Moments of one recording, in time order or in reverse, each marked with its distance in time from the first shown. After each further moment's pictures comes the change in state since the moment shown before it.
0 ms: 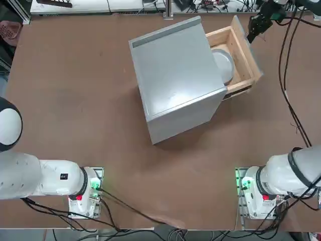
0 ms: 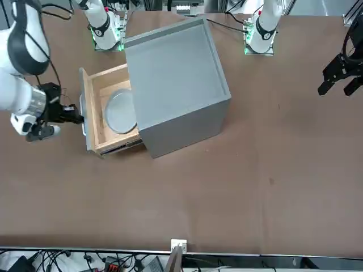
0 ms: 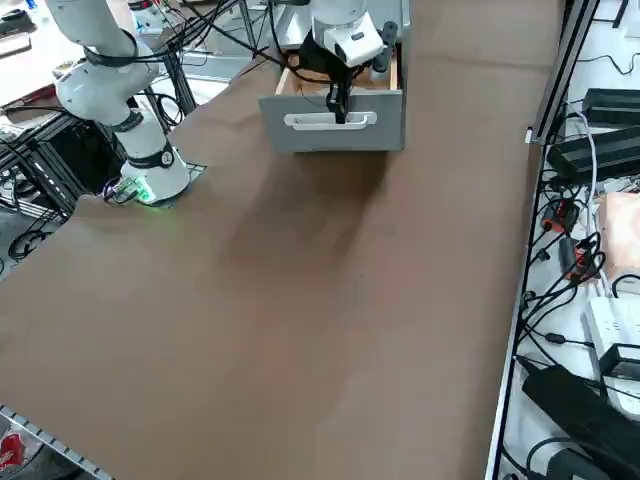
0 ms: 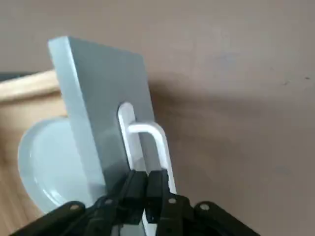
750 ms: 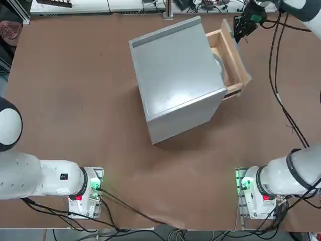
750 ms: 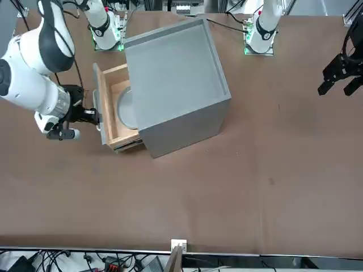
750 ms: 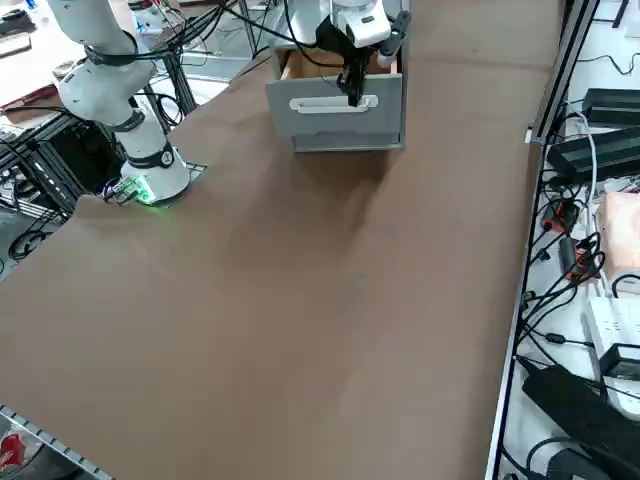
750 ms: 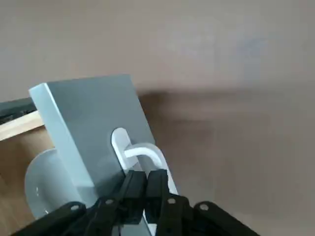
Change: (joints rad) arm 0.127 0.006 0.002 -0.008 0.008 0.048 0.278
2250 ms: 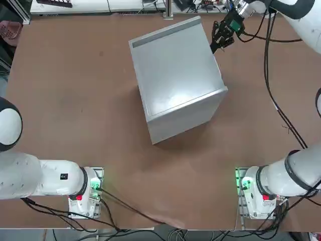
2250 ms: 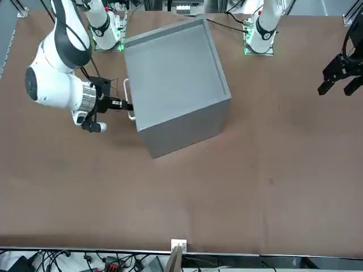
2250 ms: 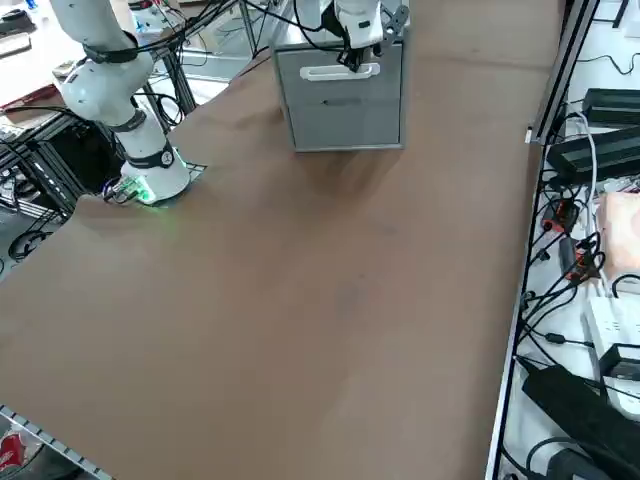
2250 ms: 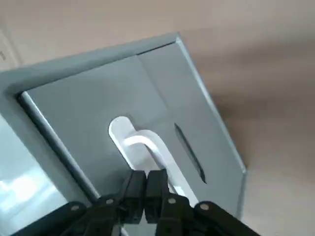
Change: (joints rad) arm 0.109 0.002 -0.001 -0.061 0.358 0.001 0.098
